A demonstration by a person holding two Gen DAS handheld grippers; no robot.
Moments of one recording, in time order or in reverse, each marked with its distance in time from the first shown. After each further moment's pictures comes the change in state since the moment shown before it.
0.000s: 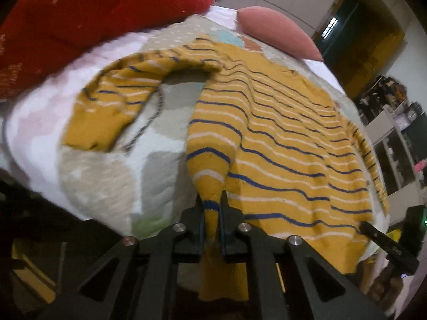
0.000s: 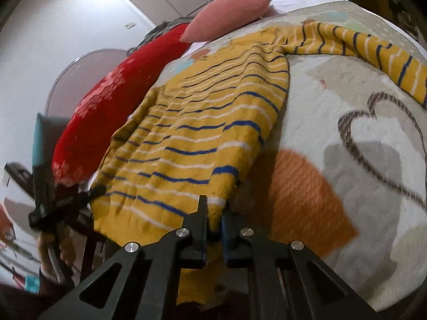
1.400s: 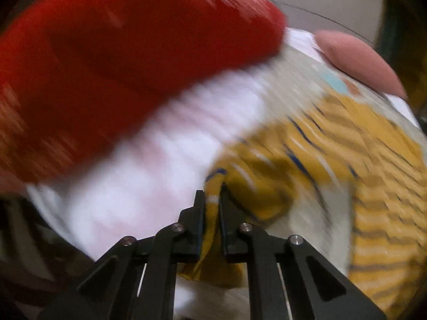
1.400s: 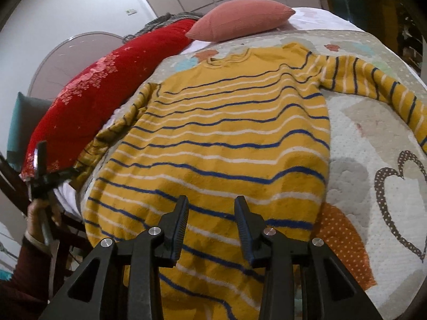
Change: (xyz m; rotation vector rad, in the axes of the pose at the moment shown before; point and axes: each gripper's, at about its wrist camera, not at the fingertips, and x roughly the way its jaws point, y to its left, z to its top) left arm 0.020 0.140 0.138 -0.045 -0.161 0.428; right arm 0.058 0.041 0.061 -0.124 -0.034 -0.185
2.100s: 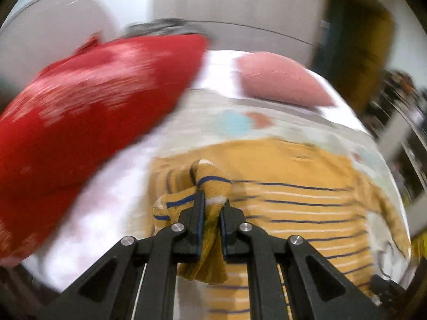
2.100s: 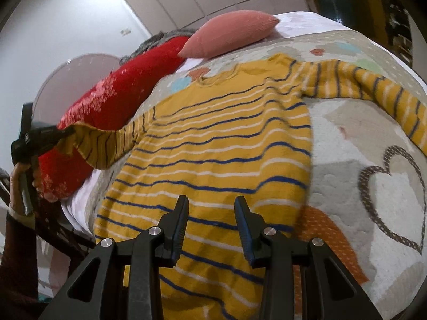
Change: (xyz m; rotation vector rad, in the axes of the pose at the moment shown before) left arm -0.093 -0.187 0.062 0.219 -0.069 -0.355; right arm -0.034 -0.028 -0.008 0.107 -0.105 0.053
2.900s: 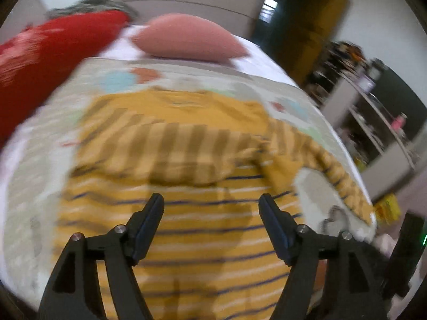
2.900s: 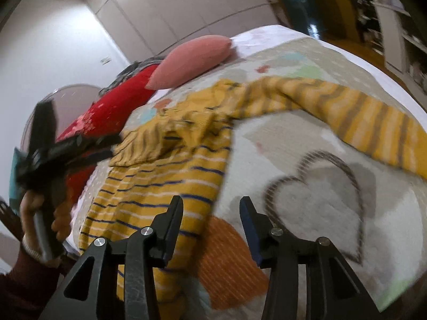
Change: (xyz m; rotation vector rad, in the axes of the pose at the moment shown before) left arm 0.022 -0.122 -0.082 0.045 0.094 -0.235; right arm -0.036 -0.058 0.020 0.011 -0.102 -0.057
